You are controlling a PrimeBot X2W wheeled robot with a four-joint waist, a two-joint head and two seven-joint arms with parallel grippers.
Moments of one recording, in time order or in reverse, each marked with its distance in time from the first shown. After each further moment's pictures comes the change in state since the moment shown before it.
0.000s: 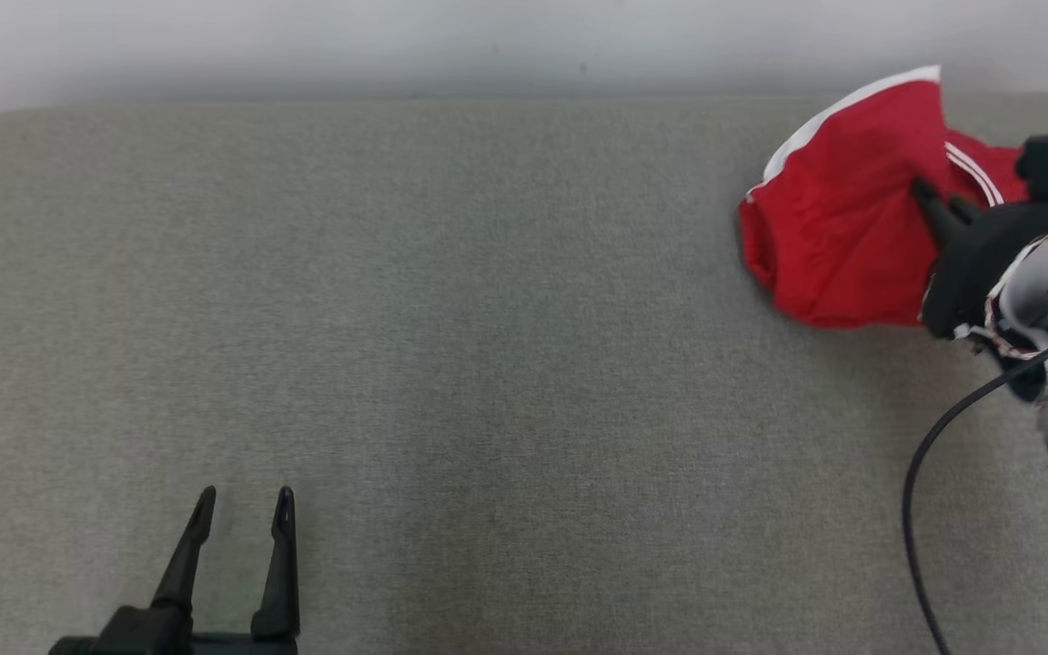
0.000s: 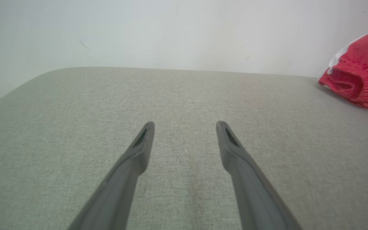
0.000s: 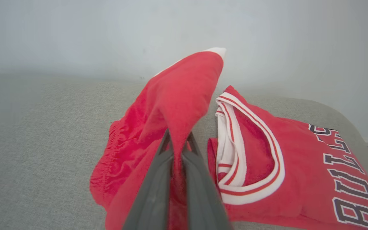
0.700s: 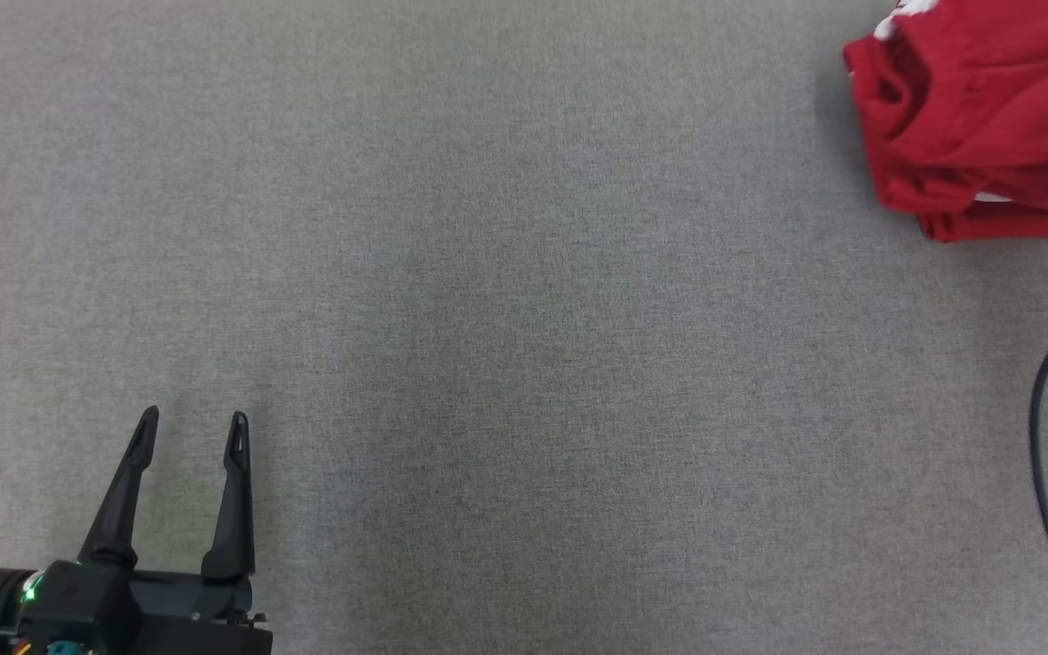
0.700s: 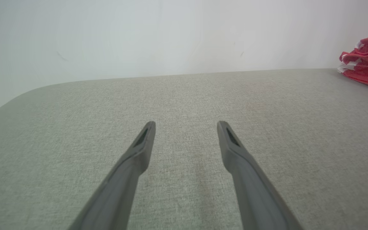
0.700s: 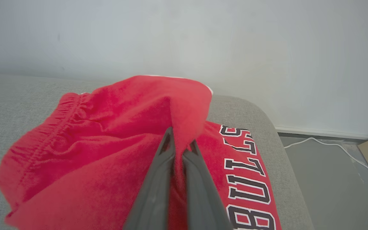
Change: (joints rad) left arm -0.048 0.084 0.033 -0.178 0.040 0.020 0.054; right arm -0.210 -0.156 0.077 0.074 0.017 0.001 0.019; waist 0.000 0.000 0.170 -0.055
